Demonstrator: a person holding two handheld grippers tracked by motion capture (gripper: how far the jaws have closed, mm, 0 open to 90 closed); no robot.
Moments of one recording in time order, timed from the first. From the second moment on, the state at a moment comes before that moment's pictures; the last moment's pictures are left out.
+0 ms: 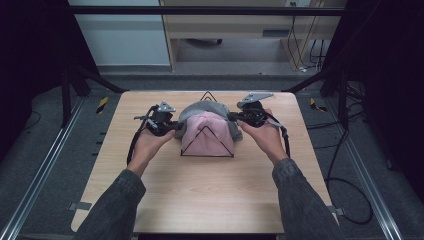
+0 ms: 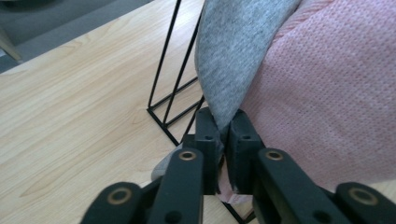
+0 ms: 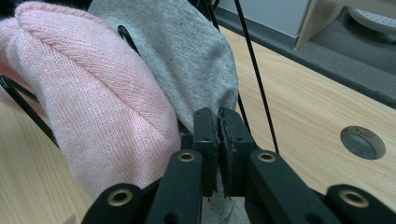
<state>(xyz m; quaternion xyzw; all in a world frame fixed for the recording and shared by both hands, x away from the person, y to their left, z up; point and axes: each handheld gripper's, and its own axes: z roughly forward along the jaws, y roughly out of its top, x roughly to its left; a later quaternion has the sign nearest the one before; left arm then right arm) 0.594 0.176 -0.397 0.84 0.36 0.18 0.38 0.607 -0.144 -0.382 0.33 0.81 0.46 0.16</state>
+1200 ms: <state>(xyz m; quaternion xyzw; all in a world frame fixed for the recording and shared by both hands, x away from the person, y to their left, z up) 0.569 0.179 -0.373 0.81 0.37 0.20 0.41 0.582 -0.149 -0.359 0.34 0.79 0.47 0.19</state>
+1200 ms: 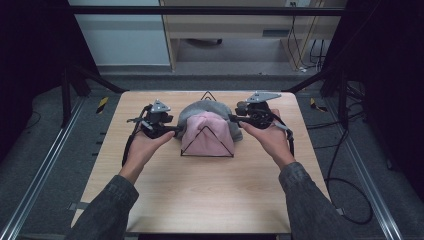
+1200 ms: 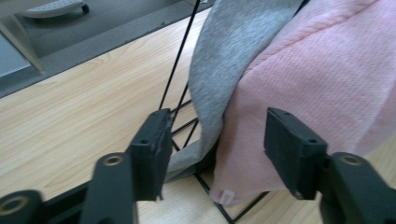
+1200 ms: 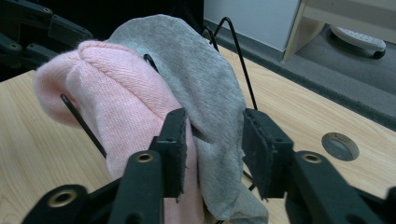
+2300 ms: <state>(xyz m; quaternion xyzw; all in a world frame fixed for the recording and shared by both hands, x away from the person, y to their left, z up) 0.496 0.225 -0.395 0.81 0.37 0.18 0.42 0.524 -0.165 -0.371 0.36 0.77 0.48 0.24</state>
